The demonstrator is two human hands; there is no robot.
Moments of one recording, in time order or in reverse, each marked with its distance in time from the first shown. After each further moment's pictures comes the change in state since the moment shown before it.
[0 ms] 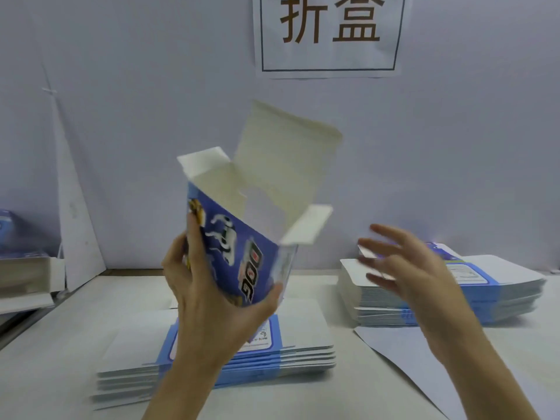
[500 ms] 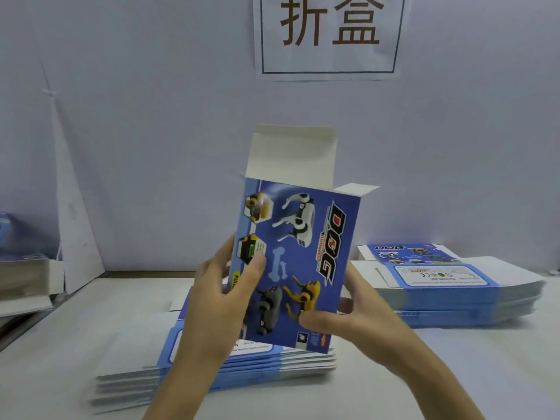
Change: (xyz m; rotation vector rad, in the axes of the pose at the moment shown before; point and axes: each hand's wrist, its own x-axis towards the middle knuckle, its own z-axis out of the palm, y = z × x) left_hand 0.008 0.009 -0.004 -0.448 -0.256 -0.384; right_hand 0.001 0.041 0.034 -0.063 -0.405 0.097
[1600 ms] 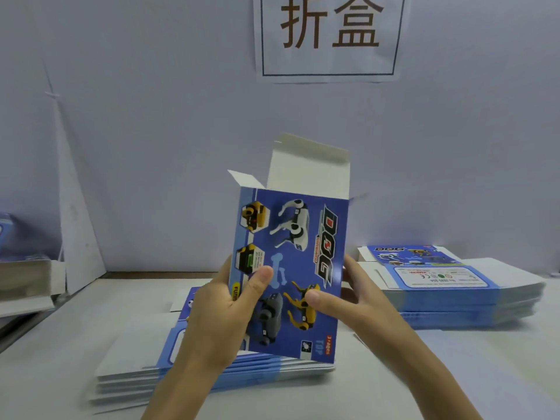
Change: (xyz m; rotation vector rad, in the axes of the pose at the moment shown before) left_hand -0.005 -0.007 0.002 0.072 0.000 0.017; right_hand 0.002 0.004 -0.004 0.085 0.104 -0.068
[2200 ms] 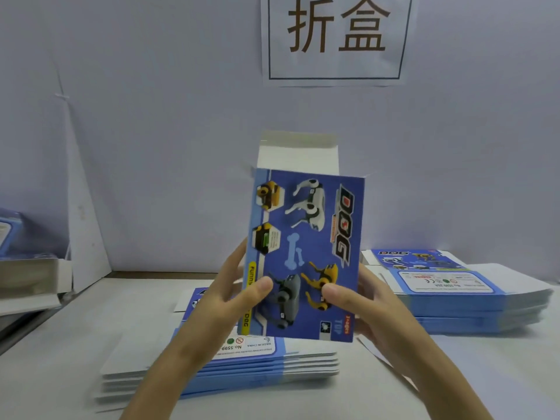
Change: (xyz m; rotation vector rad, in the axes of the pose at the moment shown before) left_hand 0.009 -0.002 -0.017 -0.279 -0.323 -0.111; right_hand 0.002 -0.003 -0.009 0.115 -0.087 0.085
